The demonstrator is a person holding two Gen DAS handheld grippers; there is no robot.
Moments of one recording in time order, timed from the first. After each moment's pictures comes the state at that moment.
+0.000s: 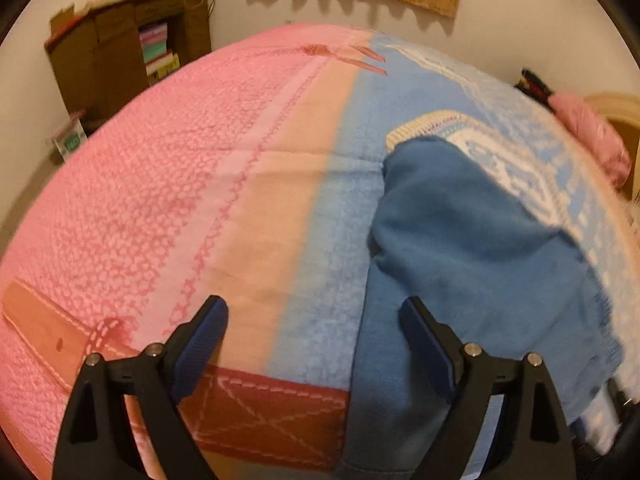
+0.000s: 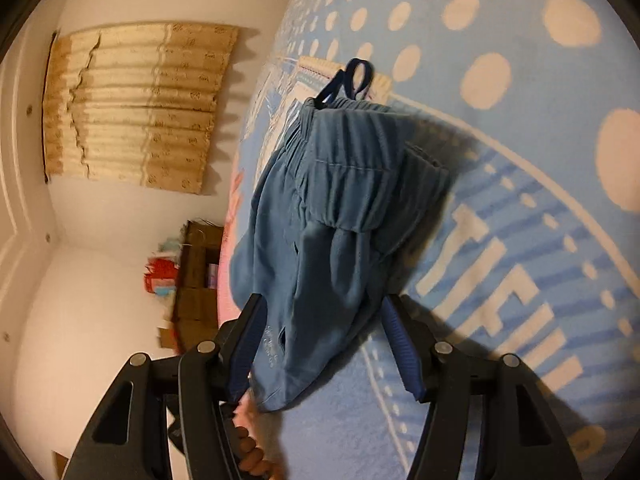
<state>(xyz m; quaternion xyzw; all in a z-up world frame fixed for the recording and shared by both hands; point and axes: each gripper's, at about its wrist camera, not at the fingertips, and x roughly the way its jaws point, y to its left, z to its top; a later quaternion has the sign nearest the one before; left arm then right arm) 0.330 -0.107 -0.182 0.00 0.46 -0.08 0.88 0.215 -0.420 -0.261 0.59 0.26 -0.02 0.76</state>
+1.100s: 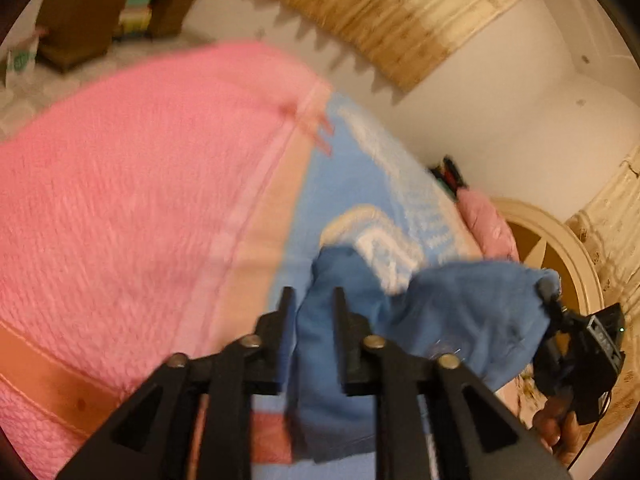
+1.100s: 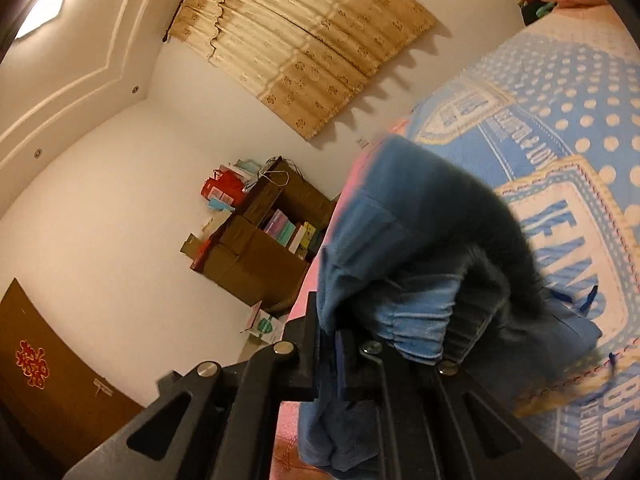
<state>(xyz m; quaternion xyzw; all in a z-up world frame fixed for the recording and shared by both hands) 0.356 -0.005 -0.133 -0.26 0.45 -0.24 0.82 0.364 -0.355 -0.072 0.37 0.23 0.14 0.89</state>
